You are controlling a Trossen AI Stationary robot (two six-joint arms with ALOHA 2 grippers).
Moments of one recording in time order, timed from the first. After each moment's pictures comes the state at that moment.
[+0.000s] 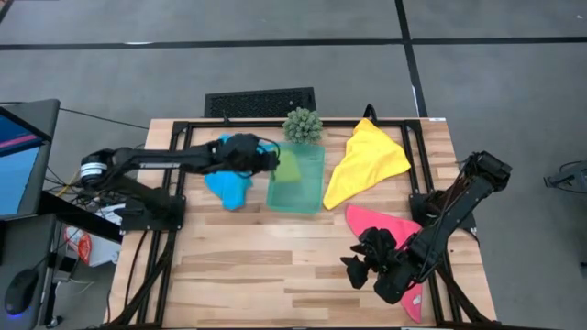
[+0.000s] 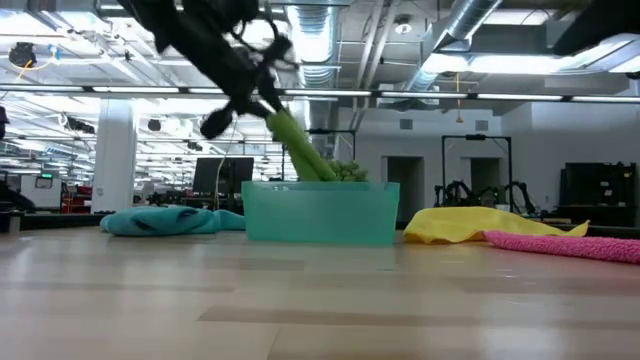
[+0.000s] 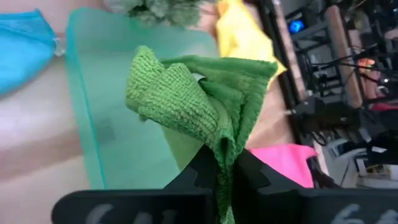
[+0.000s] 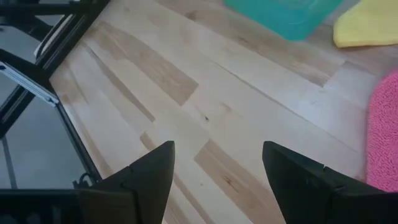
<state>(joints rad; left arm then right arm) 0.30 1.38 0.88 -0.09 -0.03 -1.07 0.82 1.53 1.14 -0.76 0.67 1.57</state>
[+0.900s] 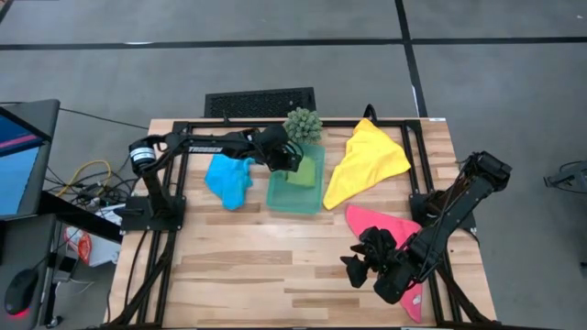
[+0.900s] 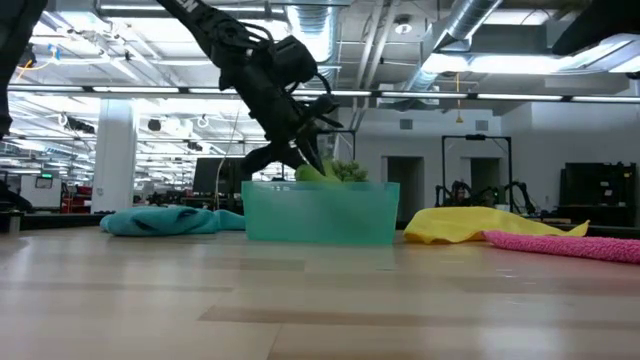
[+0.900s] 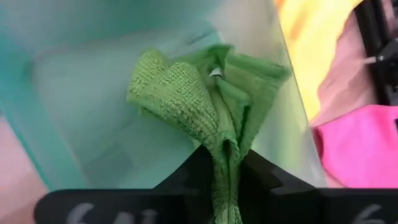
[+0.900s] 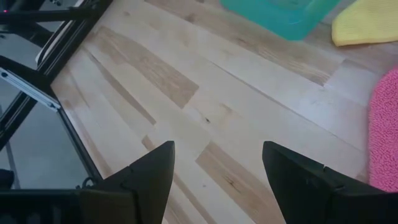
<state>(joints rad) 0.39 1.79 1.20 -0.29 0.14 -0.80 0.82 1.53 1.14 -0.76 0.68 1.60</state>
